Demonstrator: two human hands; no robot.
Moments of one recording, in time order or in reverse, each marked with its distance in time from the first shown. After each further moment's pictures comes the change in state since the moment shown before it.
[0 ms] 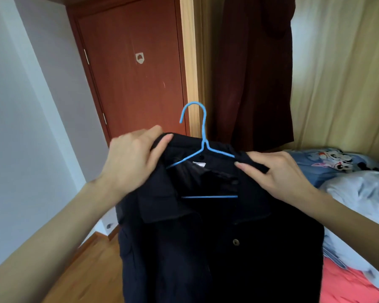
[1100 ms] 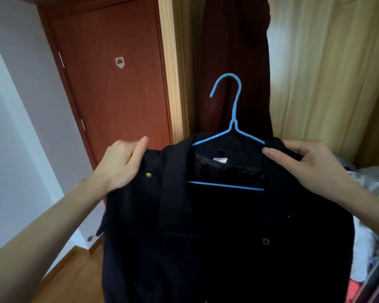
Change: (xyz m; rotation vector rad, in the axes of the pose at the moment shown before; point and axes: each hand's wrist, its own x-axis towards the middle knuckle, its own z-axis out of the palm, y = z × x) left_hand 0.016 -0.049 0.063 -0.360 -0.205 -0.147; right_hand -0.009 0.014 -0.081 0.314 0.026 0.306
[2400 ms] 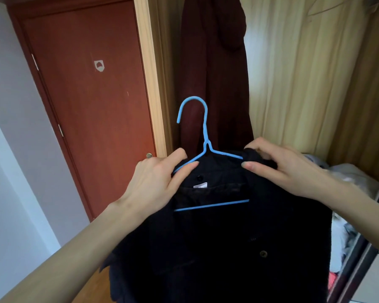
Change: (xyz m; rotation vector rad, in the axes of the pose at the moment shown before) left_hand -0.014 0.122 0.035 -0.041 0.103 0.253; right_hand 0.002 -0.018 -0.020 -0.428 -0.270 -0.085
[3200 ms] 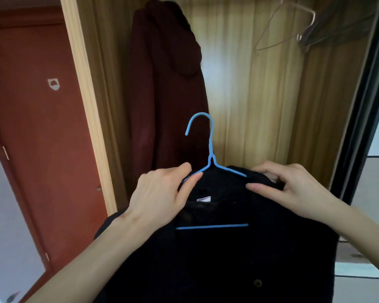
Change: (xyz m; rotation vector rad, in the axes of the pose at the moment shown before) left_hand 0.094 0.083 0.083 0.040 0.045 0.068; right_hand -0.052 0.084 -0.088 -0.027 0.129 0.005
